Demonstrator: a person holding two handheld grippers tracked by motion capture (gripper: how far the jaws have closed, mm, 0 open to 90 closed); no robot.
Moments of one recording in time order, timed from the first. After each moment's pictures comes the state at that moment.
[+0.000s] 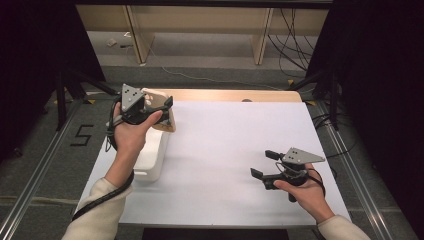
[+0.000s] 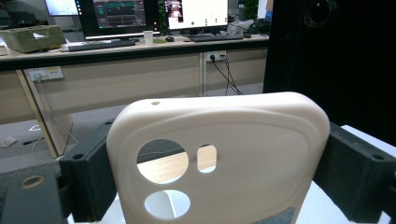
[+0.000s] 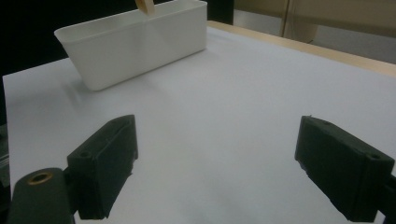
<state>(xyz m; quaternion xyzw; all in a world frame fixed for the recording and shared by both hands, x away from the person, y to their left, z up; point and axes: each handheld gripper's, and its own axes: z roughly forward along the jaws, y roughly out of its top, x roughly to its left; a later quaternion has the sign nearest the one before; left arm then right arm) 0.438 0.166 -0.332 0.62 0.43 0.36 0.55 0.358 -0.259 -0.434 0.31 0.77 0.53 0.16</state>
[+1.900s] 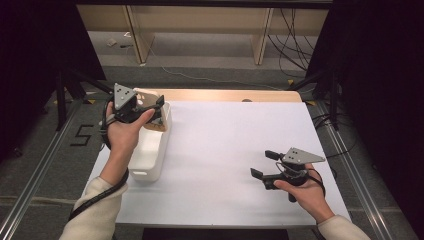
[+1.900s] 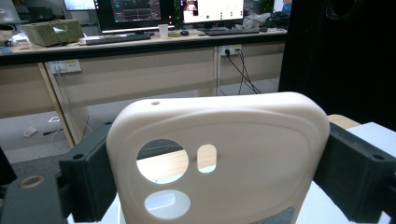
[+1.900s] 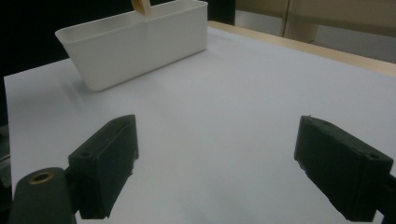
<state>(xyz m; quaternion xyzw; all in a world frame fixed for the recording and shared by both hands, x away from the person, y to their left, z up) 0.444 0.185 -0.336 0.62 0.45 0.38 0.53 0.358 -0.259 -0.434 0.31 0.77 0.53 0.16</state>
